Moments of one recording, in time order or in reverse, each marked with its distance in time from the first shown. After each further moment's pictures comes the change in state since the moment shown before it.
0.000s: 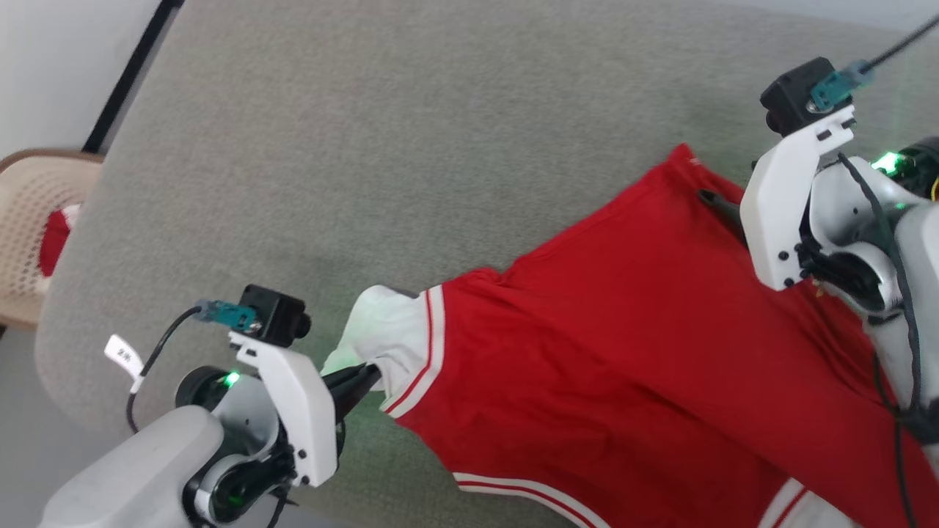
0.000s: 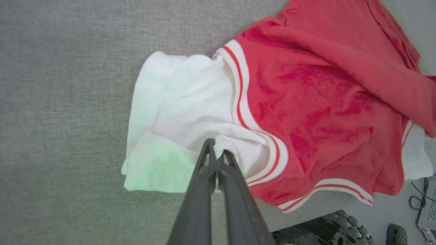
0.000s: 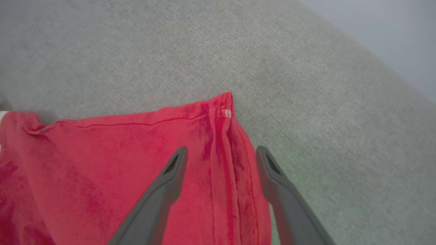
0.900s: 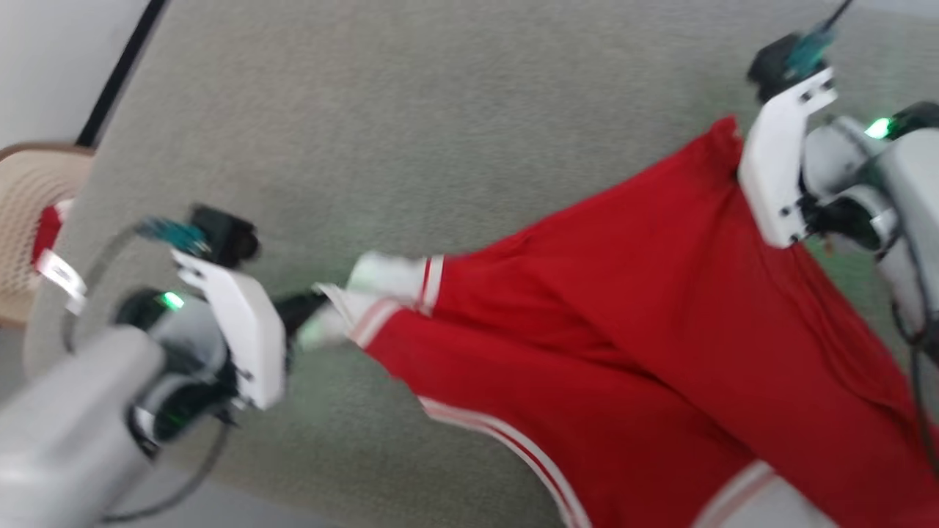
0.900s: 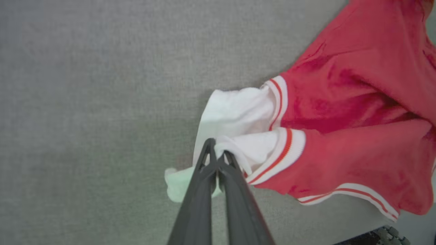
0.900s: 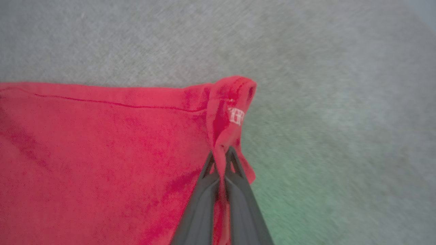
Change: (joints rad) left arm -0.140 0.016 0.021 0.122 0.022 -0.062 0.053; right arm -0.310 -0.076 0.403 0.433 0.246 0.000 -0.100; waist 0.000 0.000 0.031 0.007
